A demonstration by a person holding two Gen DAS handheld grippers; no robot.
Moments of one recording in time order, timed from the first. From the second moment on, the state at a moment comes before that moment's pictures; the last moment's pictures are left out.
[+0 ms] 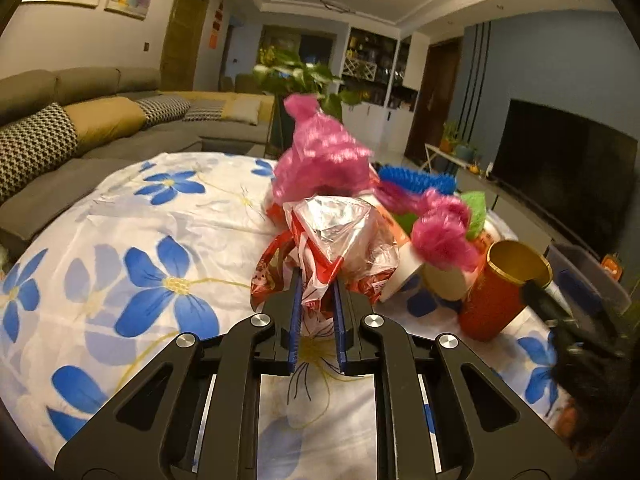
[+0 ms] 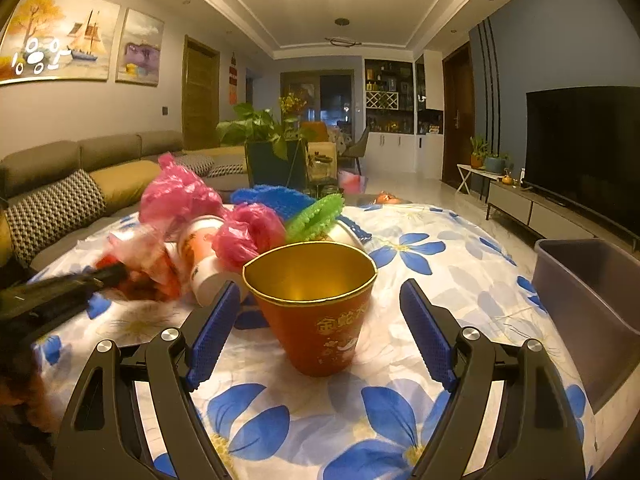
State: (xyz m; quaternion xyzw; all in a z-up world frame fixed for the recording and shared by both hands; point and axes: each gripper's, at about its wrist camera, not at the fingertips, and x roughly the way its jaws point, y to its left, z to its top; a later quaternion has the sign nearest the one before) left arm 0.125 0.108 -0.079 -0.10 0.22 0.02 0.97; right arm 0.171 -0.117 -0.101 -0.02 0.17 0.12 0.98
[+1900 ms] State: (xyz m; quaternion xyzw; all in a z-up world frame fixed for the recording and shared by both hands) left arm 0.106 0.024 -0.031 -0.05 0.17 -0.09 0.98; right arm 0.107 -0.209 -0.053 0.02 0.11 0.05 0.99
